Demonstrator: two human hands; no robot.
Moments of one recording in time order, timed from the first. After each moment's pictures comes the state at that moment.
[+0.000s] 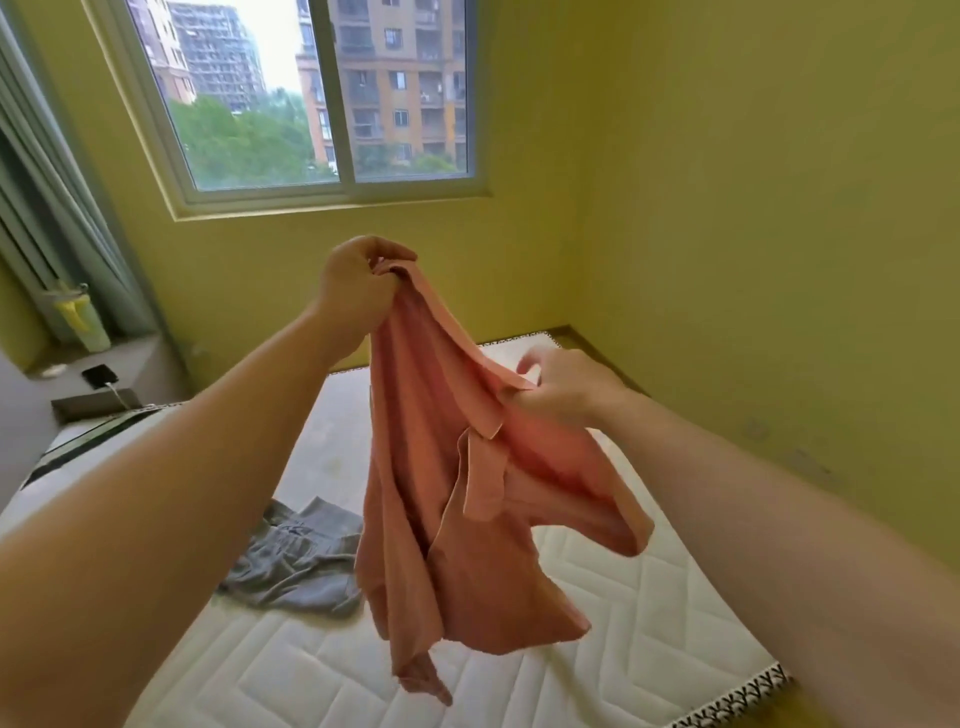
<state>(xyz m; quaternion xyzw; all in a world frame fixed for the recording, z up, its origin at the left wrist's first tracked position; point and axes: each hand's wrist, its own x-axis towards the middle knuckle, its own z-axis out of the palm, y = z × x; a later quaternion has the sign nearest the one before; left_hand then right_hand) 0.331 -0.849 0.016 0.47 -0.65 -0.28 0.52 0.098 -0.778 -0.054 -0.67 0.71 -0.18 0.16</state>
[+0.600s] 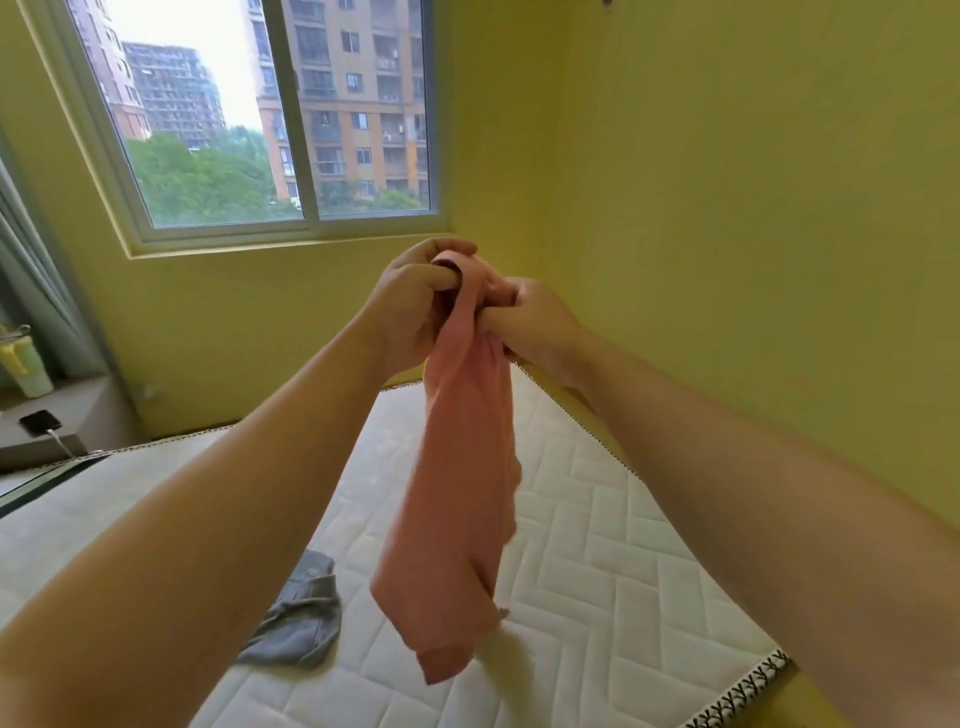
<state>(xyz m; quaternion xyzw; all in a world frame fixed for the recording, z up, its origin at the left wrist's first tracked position) 0.262 -0.805 0.060 0.21 -0.55 -0.64 0.49 0.111 -0.771 0.042 -0.62 0.53 -0.48 0.32</state>
